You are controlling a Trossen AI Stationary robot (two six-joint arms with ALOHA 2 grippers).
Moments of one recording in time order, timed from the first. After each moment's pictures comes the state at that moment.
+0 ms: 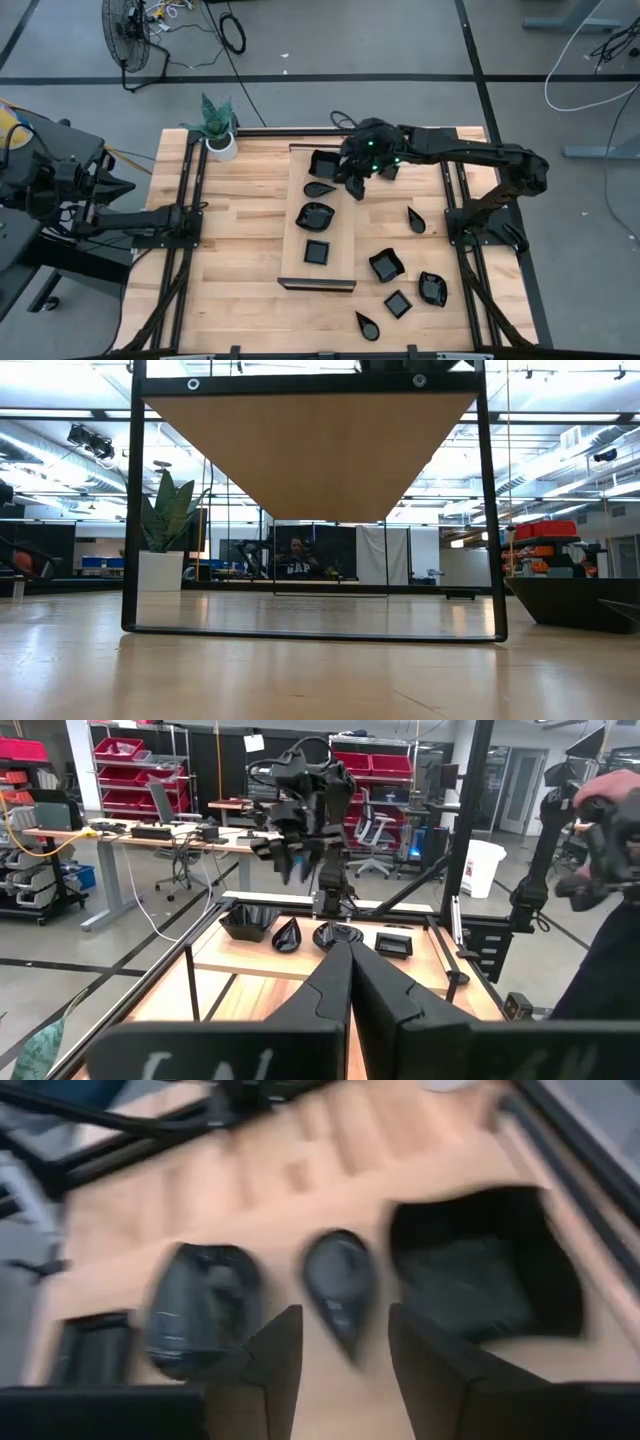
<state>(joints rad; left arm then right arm) 0.04 0.01 1.24 -1.21 -0.03 -0.07 -0.25 1.51 1.40 -0.63 -0.22 0.17</state>
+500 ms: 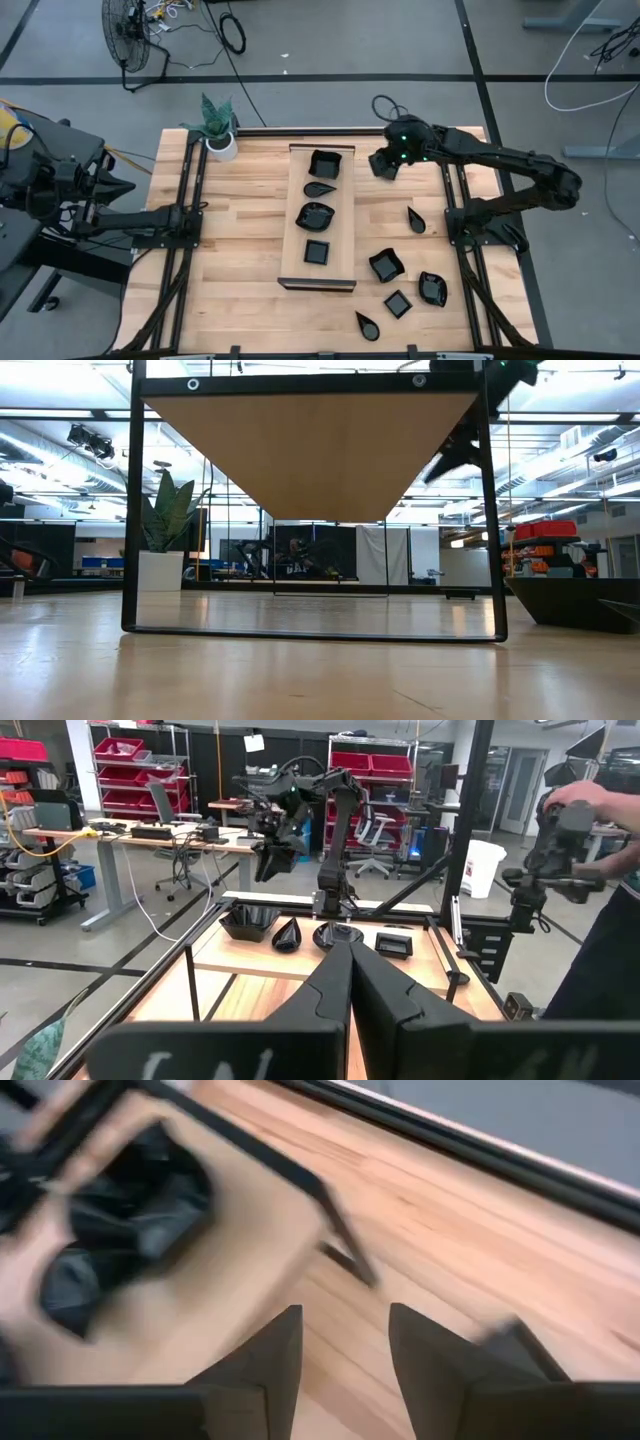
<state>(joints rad) 0.04 0.01 1.24 -1.21 -0.03 -0.07 -0.42 1.22 1.06 -0.64 0.06 0.51</state>
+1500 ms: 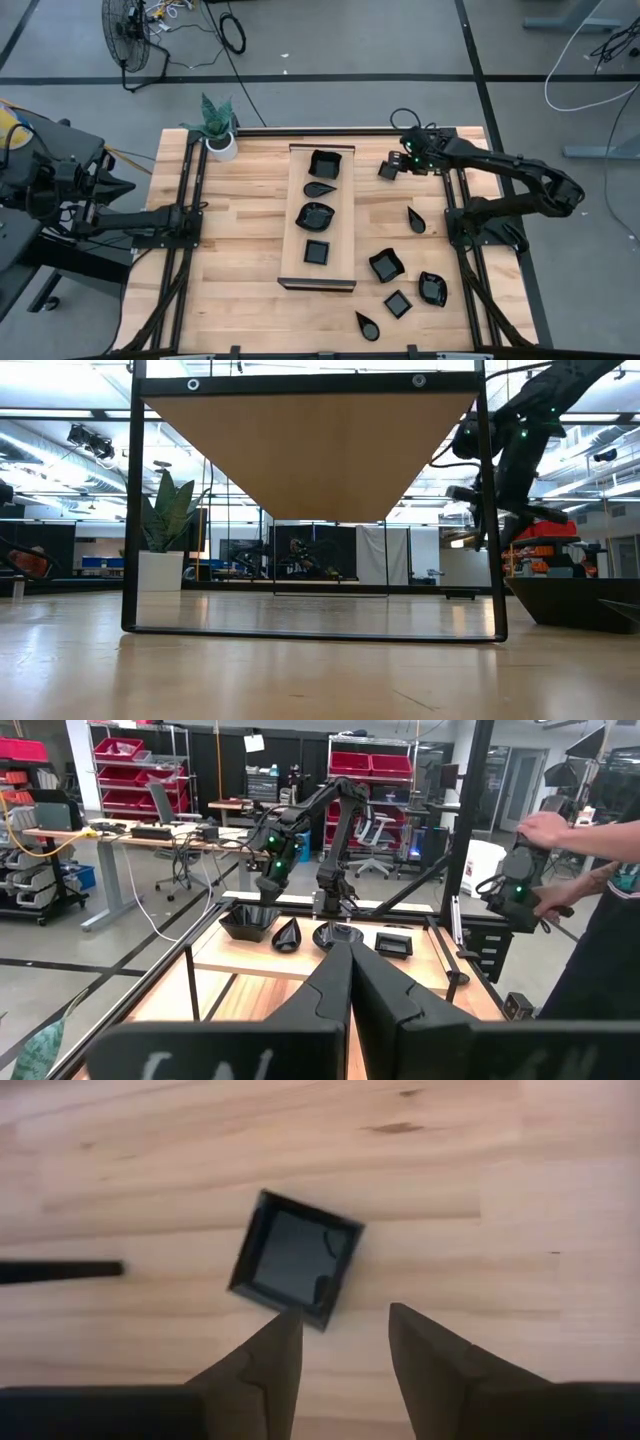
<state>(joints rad) 0.04 0.01 1.24 -1.21 -0.03 -0.07 -0.67 1.20 0.73 -0.68 0.11 0.95</state>
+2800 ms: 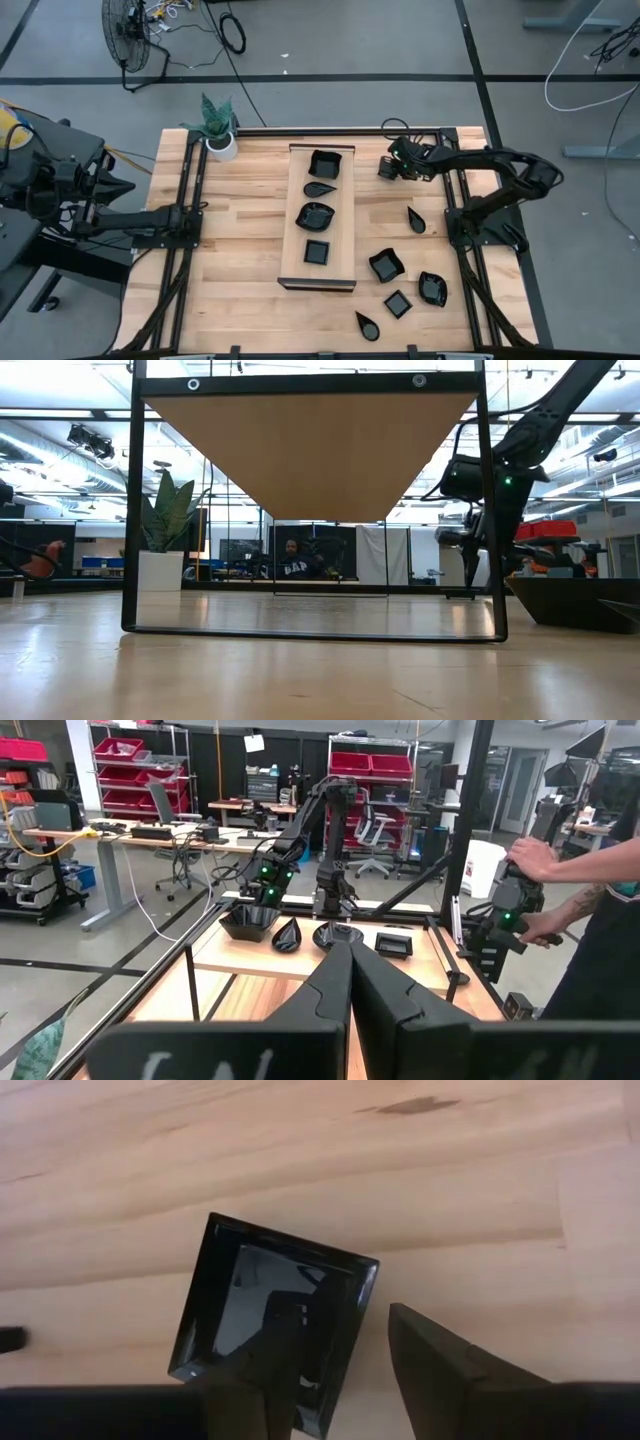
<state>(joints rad) 0.04 0.01 1.24 -1.21 -0.03 -0.07 -0.67 1.44 0.61 -0.33 0.17 1.00</state>
